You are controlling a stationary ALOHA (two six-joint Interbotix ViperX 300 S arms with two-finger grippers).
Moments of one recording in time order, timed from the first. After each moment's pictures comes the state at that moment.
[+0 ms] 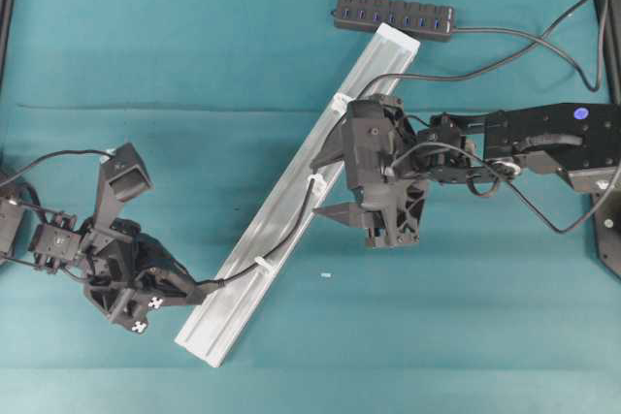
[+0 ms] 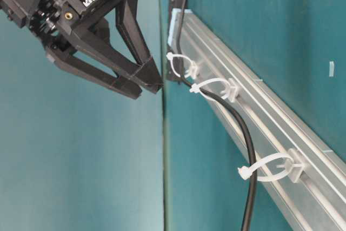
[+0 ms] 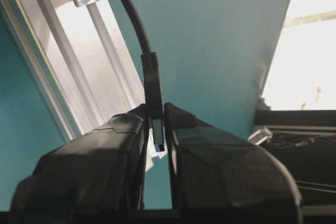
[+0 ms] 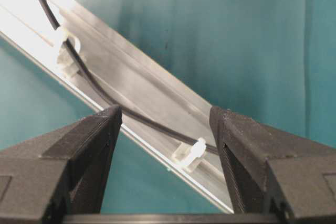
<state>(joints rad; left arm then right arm) -0.25 -0.27 1.05 0.02 -0.26 -1.02 -0.05 -0.06 0.61 0.22 0.14 -0.40</state>
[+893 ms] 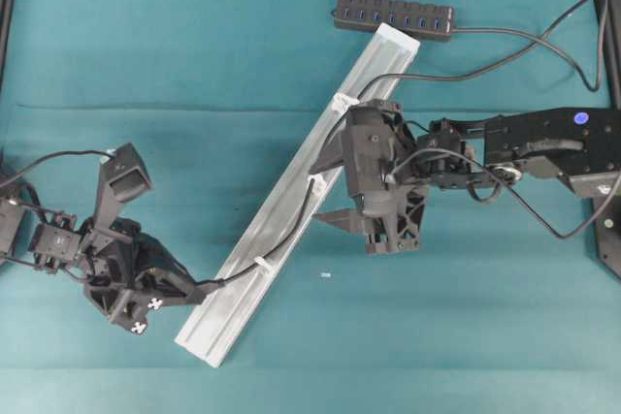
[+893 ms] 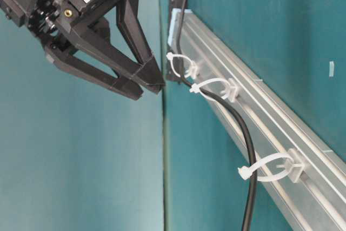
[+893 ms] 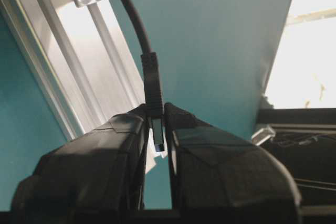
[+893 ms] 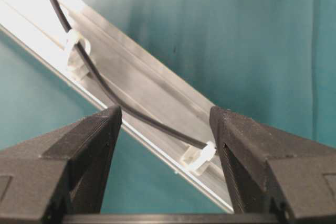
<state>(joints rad) -0.25 -0.27 1.05 0.02 -0.26 -1.01 -0.04 -0.07 0.61 0.22 0.14 -0.39</state>
